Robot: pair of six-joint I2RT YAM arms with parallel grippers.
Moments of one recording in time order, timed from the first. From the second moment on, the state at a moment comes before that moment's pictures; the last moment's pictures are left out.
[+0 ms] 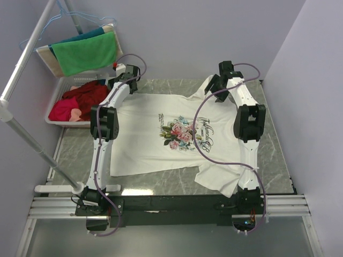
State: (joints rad) left arm -0.20 2.60 2.36 -0.64 -0.65 -0.54; right arm 0.08 2.41 2.24 -0.86 -0.05 0.67
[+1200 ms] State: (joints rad) left arm -0.16 2.66 2.43 -0.66 -0.50 -0.61; right arm 0.06 2.43 2.24 -0.87 -0.05 0.67
